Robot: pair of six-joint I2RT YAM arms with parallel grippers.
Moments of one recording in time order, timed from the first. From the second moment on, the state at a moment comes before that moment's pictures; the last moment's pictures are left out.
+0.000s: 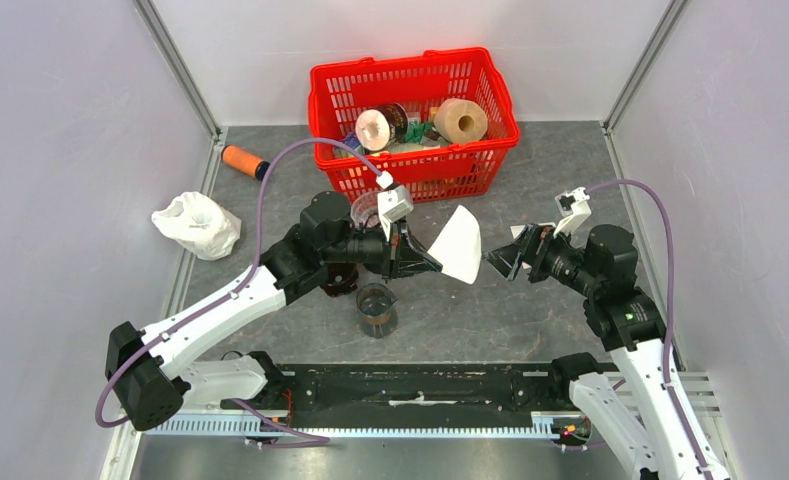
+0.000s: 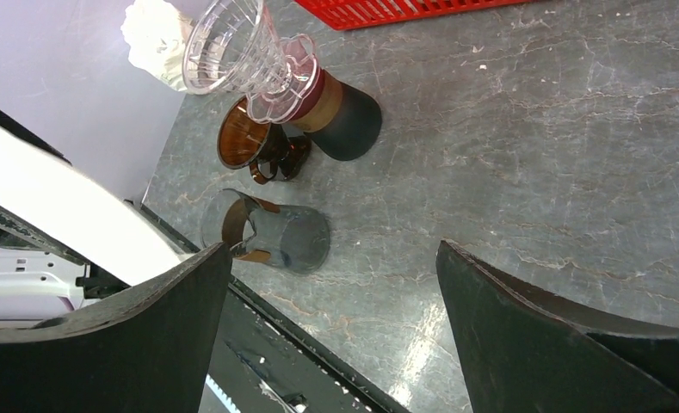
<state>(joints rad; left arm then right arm) -0.82 1.15 0.97 0.03 0.71 -0.24 0.21 0.62 0.76 -0.48 -0.50 0.47</state>
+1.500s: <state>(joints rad) -0.82 1.17 0.97 0.03 0.74 -0.23 0.21 0.57 0.79 -0.60 -0.55 0.43</state>
